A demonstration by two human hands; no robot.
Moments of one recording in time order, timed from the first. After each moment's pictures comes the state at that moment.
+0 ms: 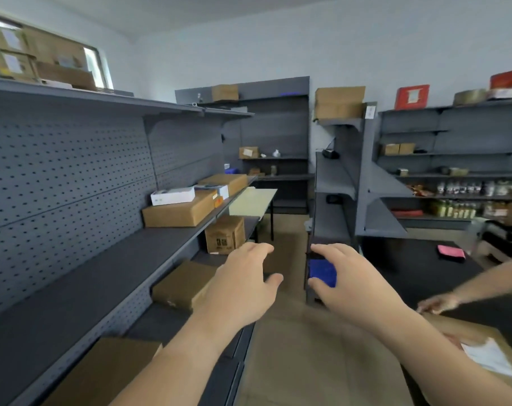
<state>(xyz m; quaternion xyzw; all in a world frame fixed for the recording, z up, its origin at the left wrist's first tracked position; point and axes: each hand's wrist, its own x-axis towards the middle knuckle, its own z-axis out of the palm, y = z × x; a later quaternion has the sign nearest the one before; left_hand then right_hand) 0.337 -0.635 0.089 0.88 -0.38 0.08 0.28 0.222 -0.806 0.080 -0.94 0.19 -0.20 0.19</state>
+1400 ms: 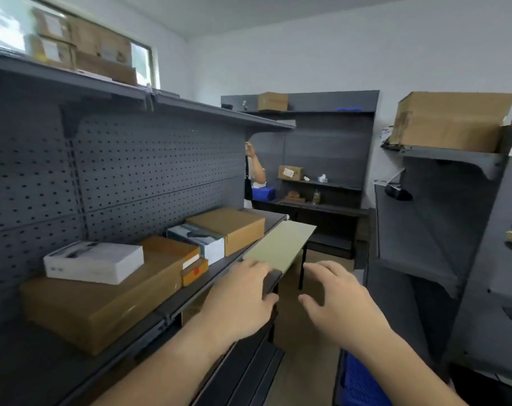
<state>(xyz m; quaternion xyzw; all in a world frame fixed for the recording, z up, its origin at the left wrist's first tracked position) 0.851 -0.986 0.090 0.92 -0.31 0.12 0.23 0.774 -1.167 0.090 -0.97 0.09 -0.18 0.15</state>
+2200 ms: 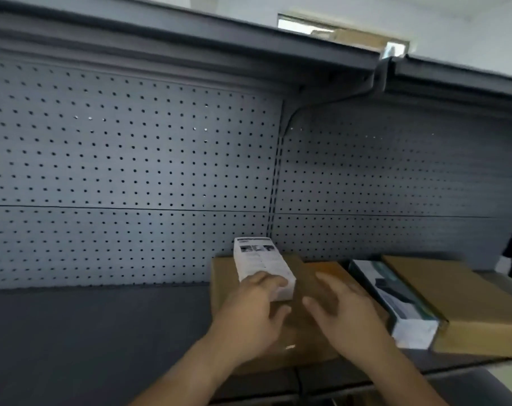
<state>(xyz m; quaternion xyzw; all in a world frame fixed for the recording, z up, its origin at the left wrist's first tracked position) 0.991 -0.811 0.045 0.94 0.08 0.22 0.26 1.100 -0.982 0.054 -0.90 -0.30 -0.04 0.31</state>
